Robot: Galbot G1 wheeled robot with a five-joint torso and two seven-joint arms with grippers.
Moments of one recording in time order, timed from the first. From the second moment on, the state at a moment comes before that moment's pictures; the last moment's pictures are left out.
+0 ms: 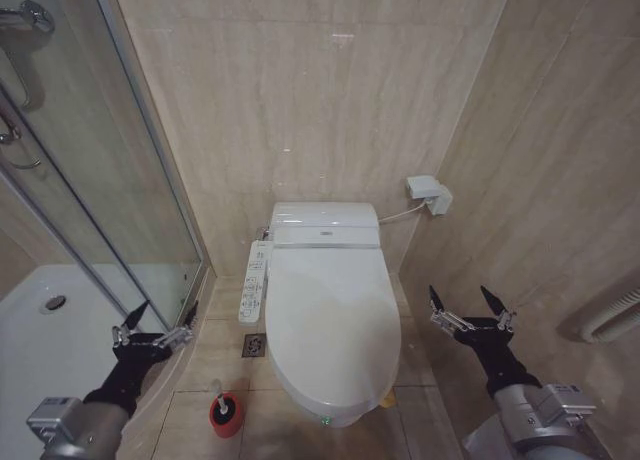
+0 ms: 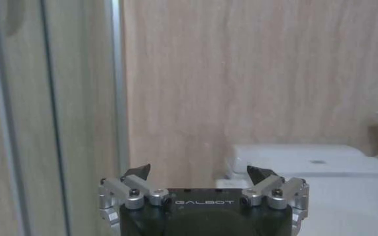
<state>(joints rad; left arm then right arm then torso) 1.70 -1.22 -0.85 -2.32 -0.45 0.14 0.04 -1.70 1.47 0.80 2.43 0.25 -0.18 -0.05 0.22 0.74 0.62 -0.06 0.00</state>
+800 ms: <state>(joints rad) 1.53 -1.07 -0.76 -2.05 -0.50 -0.05 0.09 -1.70 1.47 0.80 2.43 0.25 -0.18 -0.05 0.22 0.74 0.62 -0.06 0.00</state>
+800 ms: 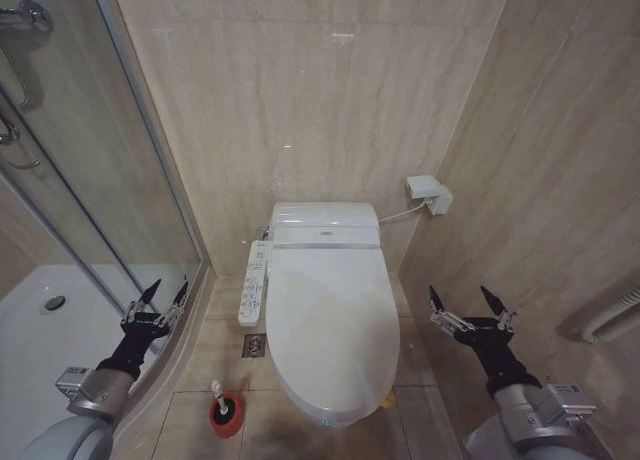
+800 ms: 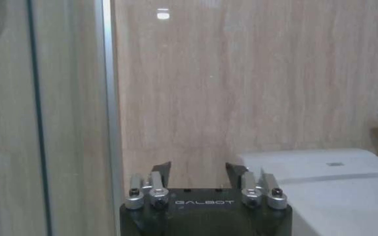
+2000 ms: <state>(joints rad) 0.99 -0.84 -0.48 -1.44 -0.64 -0.18 0.23 -1.70 1.47 0.80 2.43 0.25 -0.18 -0.05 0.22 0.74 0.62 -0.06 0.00</state>
